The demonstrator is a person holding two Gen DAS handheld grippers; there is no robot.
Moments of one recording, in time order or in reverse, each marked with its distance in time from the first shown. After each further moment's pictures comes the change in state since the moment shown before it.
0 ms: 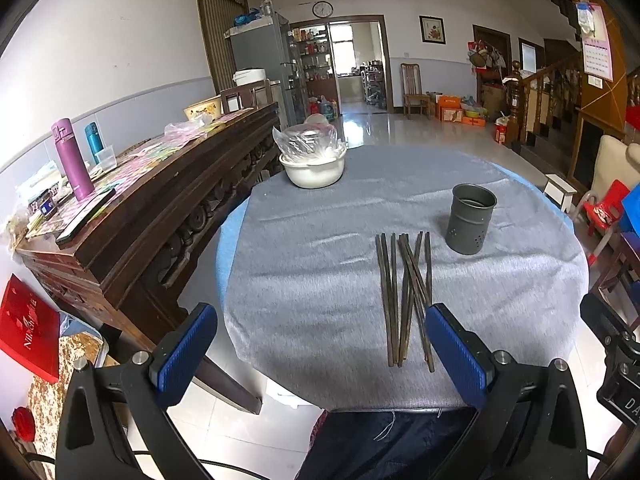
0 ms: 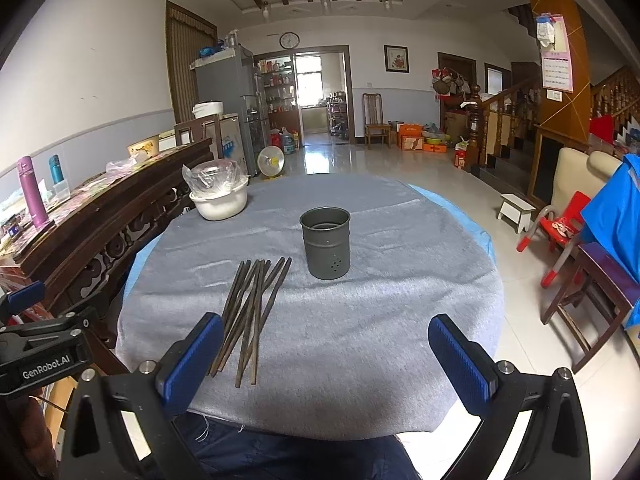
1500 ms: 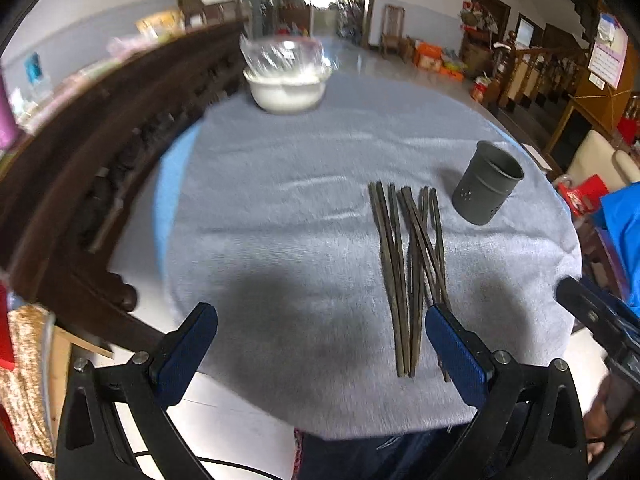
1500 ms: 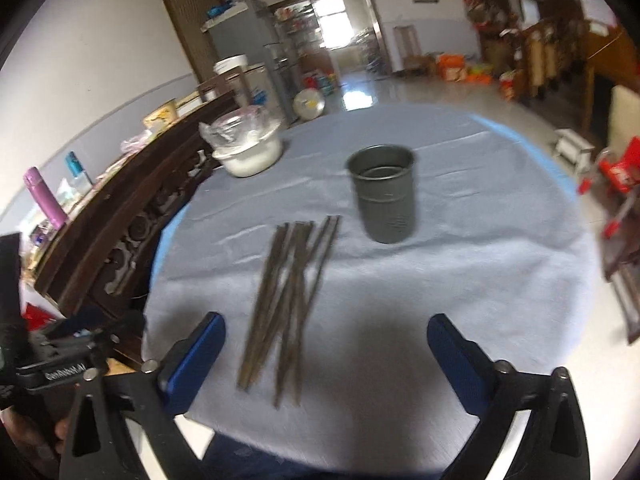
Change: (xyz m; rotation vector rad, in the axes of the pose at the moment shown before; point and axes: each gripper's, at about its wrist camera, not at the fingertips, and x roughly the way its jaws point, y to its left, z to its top) left arm 0.133 0.034 0.018 -0.063 0.305 -0.216; right arm 0.134 0.014 0.024 0.098 0.282 0.267
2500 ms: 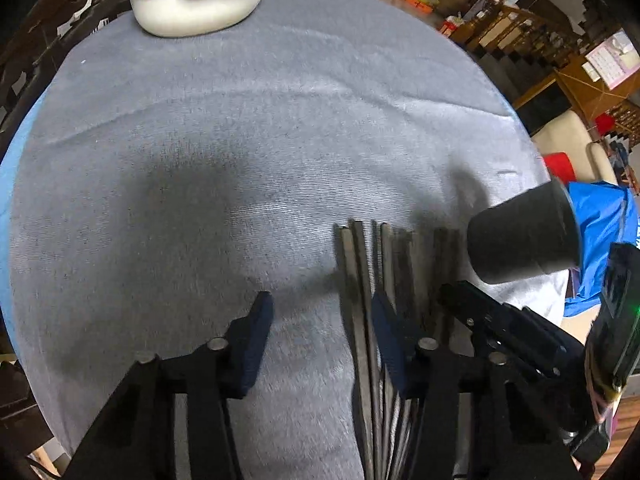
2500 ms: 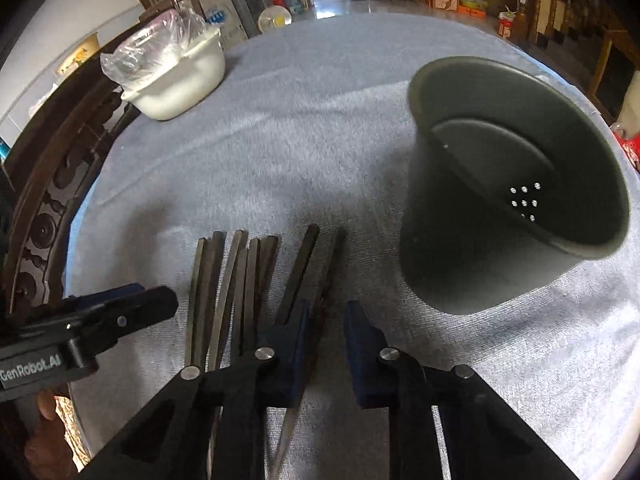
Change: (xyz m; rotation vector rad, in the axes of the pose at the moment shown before) left arm 0.186 -0.016 0.120 -0.015 0.364 -0.260; right arm 0.206 -0.004 0.074 0.034 0.315 -0.167
